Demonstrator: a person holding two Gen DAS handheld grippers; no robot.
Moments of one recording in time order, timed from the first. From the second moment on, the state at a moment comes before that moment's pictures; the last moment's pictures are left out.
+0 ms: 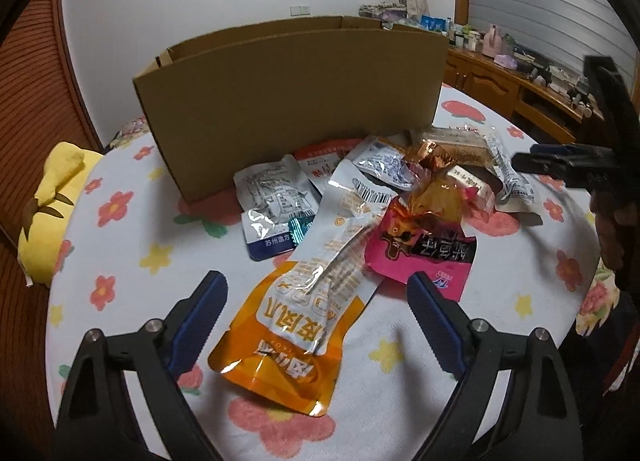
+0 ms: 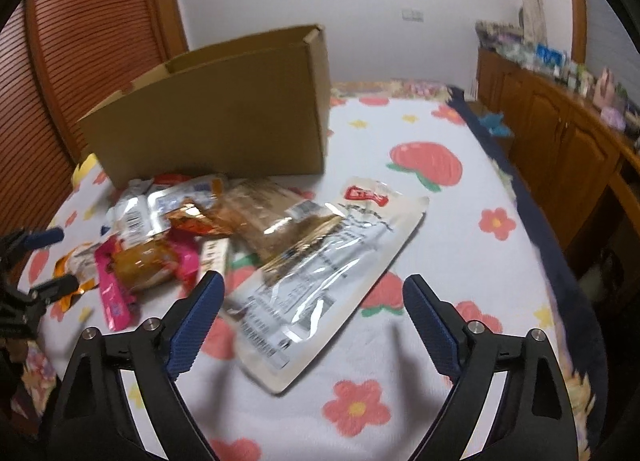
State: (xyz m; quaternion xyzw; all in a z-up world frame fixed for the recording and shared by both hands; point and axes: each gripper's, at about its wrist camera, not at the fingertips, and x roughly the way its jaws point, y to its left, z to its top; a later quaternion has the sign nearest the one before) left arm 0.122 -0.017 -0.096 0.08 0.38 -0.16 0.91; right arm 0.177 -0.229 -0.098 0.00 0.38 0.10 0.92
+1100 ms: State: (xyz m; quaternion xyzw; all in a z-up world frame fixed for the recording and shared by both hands) left arm 0.141 -0.021 -0.105 0.08 0.40 -0.18 0.89; right arm 0.210 -0.224 -0.113 -0.09 0.45 0.08 0.88
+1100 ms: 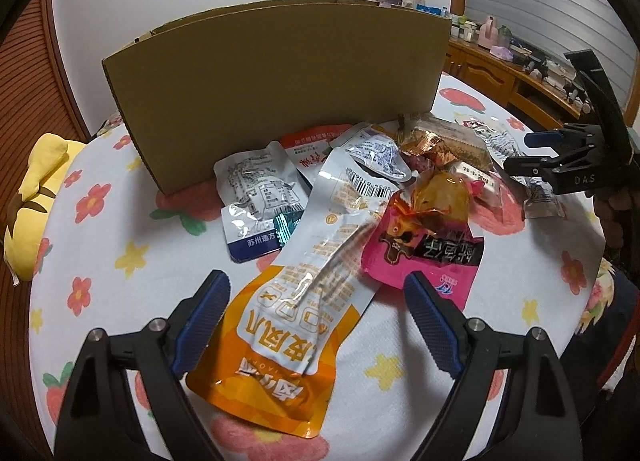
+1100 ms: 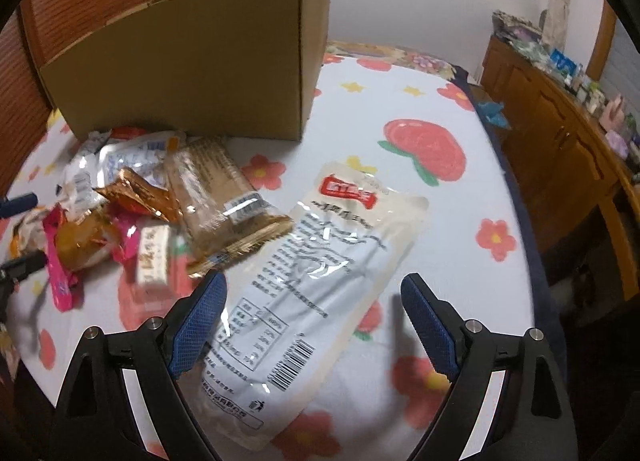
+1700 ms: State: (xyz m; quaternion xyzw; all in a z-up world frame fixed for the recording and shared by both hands) left arm 0.154 -0.023 -0.110 0.10 0.43 -0.20 0.87; right arm 0.212 -0.223 -0.126 -0.08 0.44 0.09 0.89
